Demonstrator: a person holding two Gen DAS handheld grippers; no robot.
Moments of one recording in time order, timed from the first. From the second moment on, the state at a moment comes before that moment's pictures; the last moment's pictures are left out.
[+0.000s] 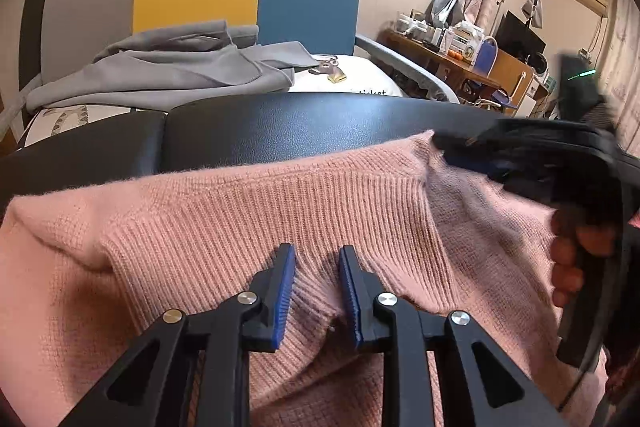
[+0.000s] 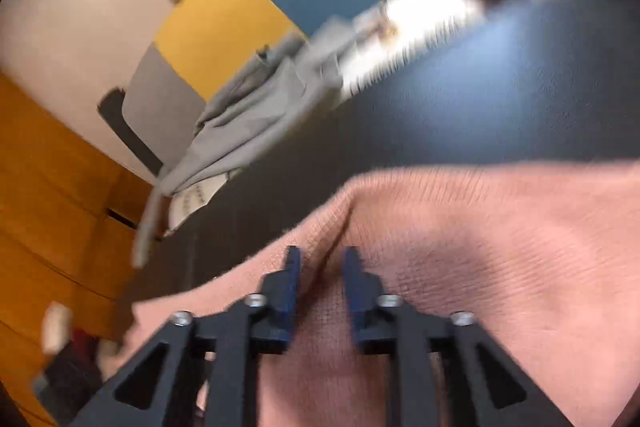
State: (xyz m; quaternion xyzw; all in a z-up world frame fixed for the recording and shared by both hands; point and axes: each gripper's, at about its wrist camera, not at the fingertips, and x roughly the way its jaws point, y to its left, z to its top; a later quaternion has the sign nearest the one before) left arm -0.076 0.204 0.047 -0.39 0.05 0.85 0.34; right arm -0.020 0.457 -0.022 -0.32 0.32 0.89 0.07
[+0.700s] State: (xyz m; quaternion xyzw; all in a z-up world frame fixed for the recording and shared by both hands) left arm -0.094 0.145 0.054 -0.42 -0.07 0.86 0.30; right arm -0.034 0.365 -0.040 -0.38 0.16 0.91 0.05
